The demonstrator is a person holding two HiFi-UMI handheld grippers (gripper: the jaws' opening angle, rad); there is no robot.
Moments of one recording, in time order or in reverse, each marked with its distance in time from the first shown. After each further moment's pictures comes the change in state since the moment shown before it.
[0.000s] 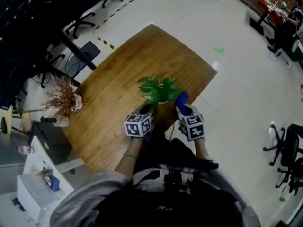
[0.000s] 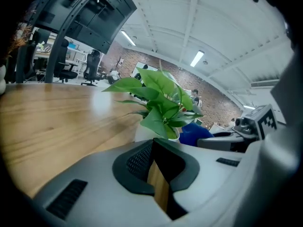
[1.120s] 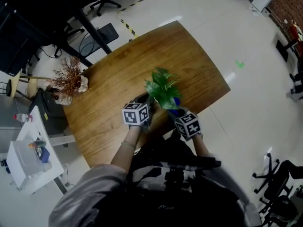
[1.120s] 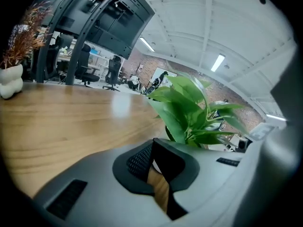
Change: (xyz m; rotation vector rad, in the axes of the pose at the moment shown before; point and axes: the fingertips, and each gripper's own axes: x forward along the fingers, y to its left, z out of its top) left arm 0.018 0.060 0.030 -0.117 -0.074 0.212; right arm 0.064 0.035 -0.020 -0.144 0.173 0.445
